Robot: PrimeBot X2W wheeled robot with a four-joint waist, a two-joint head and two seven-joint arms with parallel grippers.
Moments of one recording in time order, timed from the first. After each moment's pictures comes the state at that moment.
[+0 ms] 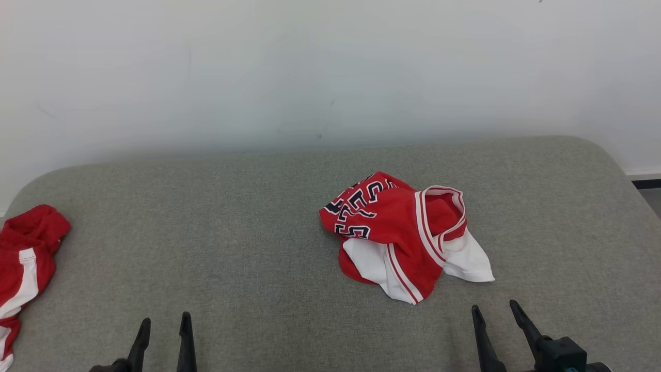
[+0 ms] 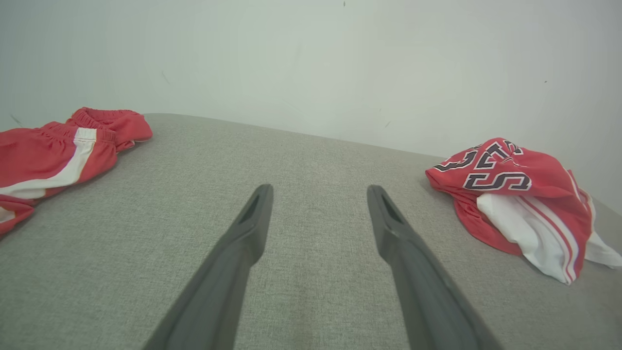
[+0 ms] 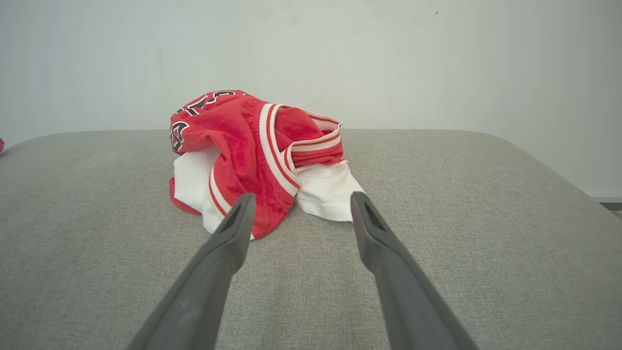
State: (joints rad) left arm 0.03 0.06 0.01 0.24 -0.24 -0.04 -0.26; right arm 0.00 -0.05 0.04 0.34 0.05 0.13 -0.24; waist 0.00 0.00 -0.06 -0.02
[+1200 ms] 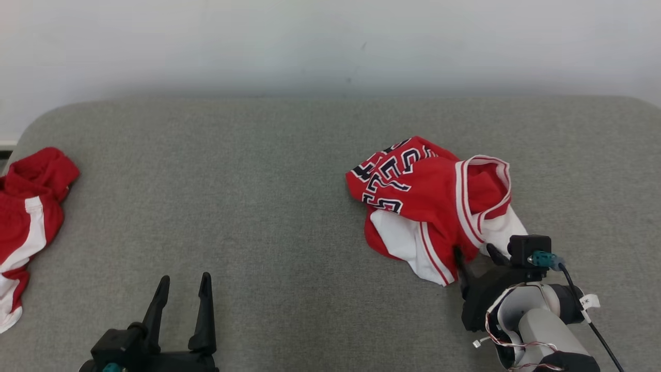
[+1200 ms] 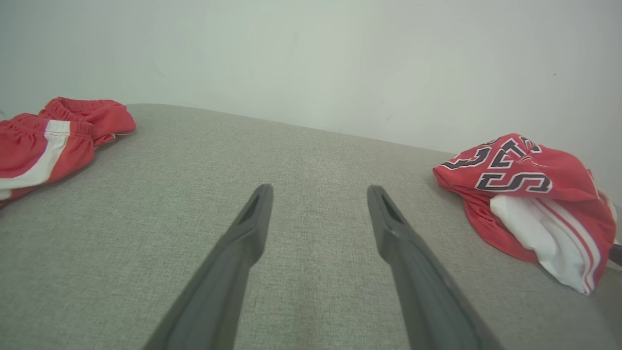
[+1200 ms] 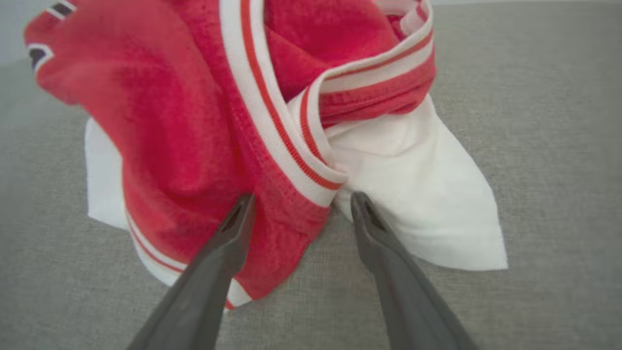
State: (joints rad) left arm -0.06 0.05 -0.05 0.20 -0.24 -0.05 -0.26; right arm -0.48 -0.05 0.04 0.83 0.16 0.13 -0.01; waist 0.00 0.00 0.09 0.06
